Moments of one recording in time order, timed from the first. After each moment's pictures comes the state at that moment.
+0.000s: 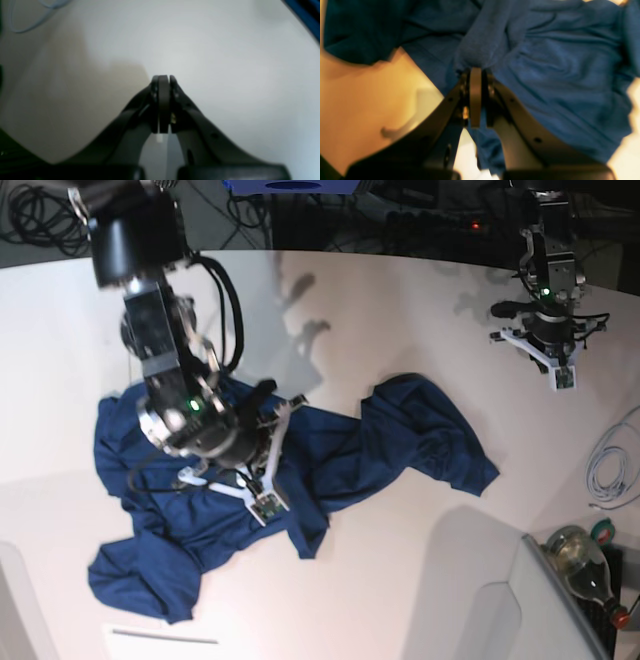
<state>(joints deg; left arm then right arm) 15.2 -13.9 -18.3 75.3 1.6 -0.5 15.7 4.2 -2.0 -14.9 91.6 -3.7 20.4 -52.6</state>
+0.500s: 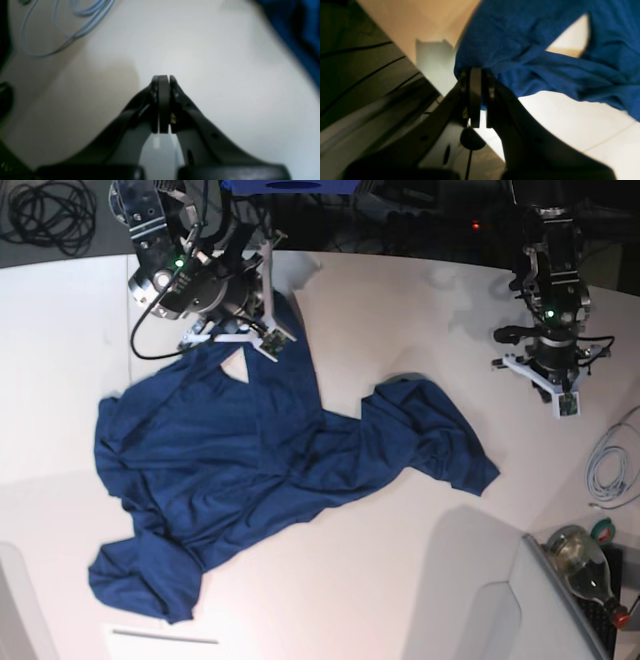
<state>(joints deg) 11.4 -13.4 -17.7 77.5 1.4 -0.5 16.2 -18.0 0.9 -16.4 102.7 -4.2 33.0 -61.8</state>
